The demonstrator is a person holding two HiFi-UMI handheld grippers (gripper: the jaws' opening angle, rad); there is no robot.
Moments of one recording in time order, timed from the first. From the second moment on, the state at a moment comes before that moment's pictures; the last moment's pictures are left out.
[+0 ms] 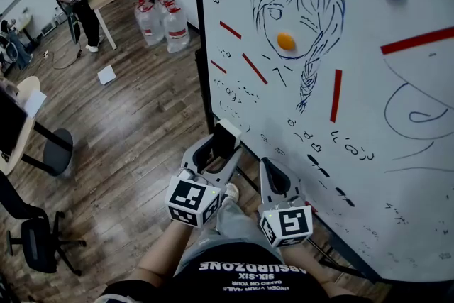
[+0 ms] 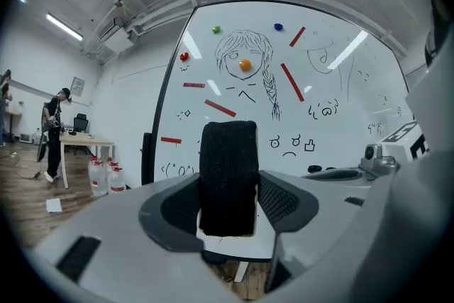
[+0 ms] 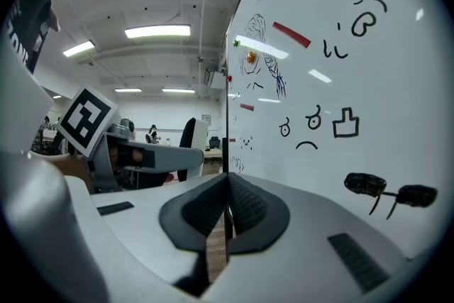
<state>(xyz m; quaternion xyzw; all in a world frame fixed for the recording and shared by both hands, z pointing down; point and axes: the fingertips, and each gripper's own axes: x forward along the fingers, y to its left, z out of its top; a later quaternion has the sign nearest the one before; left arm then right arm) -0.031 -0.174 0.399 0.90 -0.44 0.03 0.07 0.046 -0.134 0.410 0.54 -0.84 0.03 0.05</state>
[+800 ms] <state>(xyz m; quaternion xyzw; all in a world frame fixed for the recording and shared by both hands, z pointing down) -0.017 -0.190 0.350 0.90 -0.43 -0.02 0.04 0.049 -0.139 0.411 0.55 -0.84 0.03 0.05</state>
